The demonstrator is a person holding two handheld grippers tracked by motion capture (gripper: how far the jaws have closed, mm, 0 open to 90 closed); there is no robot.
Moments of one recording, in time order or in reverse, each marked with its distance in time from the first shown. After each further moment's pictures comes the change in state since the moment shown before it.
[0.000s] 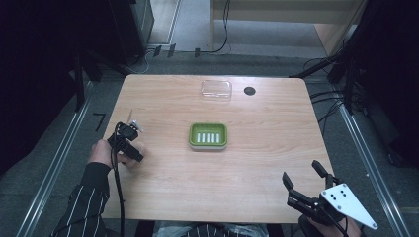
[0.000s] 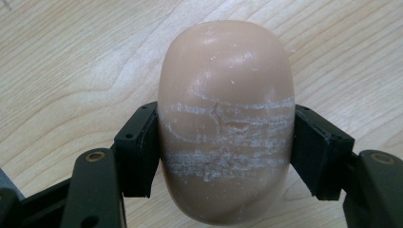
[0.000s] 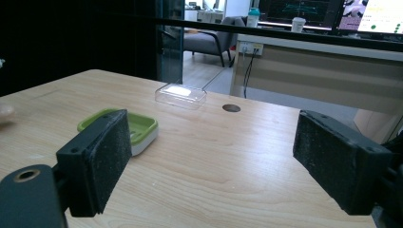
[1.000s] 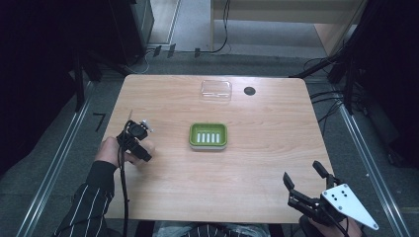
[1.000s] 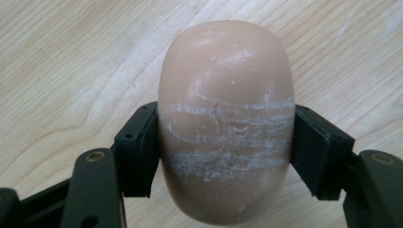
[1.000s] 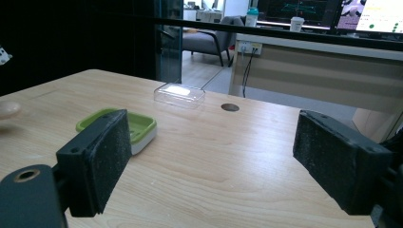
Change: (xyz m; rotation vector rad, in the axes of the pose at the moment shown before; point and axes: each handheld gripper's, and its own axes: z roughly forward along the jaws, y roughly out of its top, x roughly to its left) left arm -0.025 0.017 -0.012 -0.019 -0.019 0.108; right arm -0.001 -0.001 -0.001 0.001 -0.004 0.002
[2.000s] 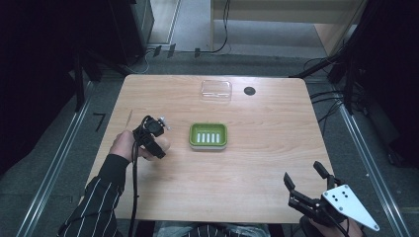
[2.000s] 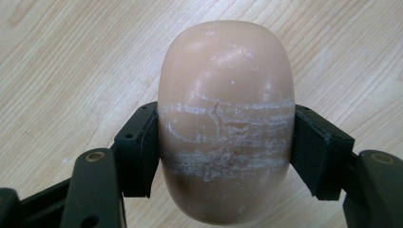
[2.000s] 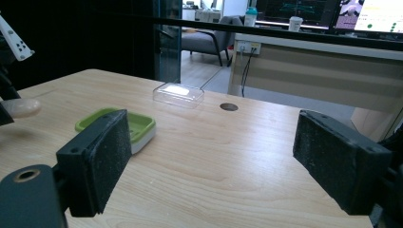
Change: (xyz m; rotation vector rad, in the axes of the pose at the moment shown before) left arm -0.030 0.037 -0.006 -0.019 -0.015 0.136; right arm 0.000 0.000 -0.002 0.003 -0.005 0.004
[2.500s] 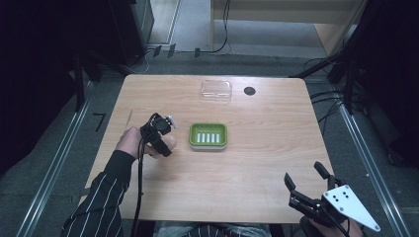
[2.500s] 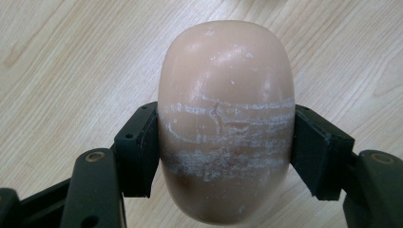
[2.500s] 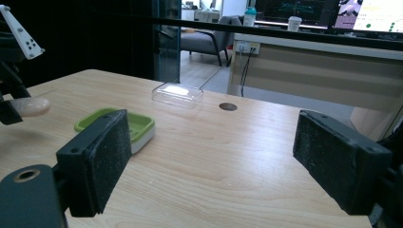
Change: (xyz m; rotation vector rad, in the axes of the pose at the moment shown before) left arm -0.008 0.018 -0.003 -0.001 -0.006 0.060; right arm -0.001 0.000 -0.001 -0.002 -0.004 -0.002
